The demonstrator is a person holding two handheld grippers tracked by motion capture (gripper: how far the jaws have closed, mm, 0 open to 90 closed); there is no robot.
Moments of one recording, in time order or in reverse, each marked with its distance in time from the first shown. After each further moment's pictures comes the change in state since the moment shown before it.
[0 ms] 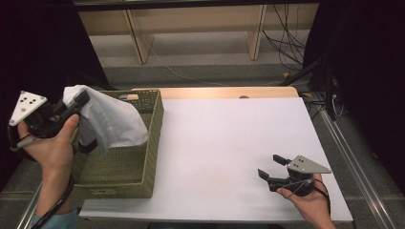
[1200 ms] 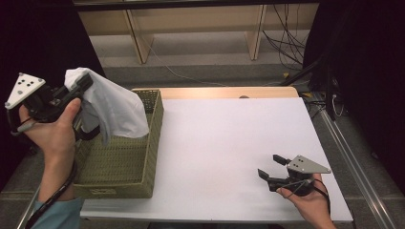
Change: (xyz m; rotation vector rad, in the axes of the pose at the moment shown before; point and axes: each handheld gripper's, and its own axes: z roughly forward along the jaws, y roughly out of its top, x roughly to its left) left arm -0.012 0.030 0.015 -0.056 -0.052 -0.013; right arm 0.000 0.000 0.001 -0.001 -0.001 -0.003
